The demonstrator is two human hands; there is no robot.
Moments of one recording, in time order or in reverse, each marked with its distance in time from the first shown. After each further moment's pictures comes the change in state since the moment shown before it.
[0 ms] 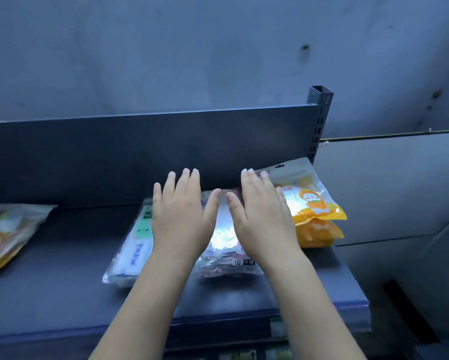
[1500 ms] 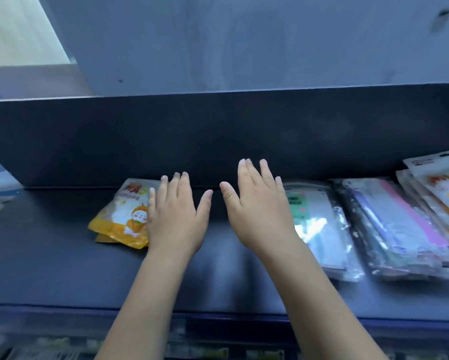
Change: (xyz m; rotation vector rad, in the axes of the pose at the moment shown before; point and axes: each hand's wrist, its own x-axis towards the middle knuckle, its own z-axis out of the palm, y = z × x) left_hand 0.002 -0.321 -0.067 0.035 -0.063 -0.211; right_hand 0.025 -0.283 0.160 0.031 -0.159 -0.074
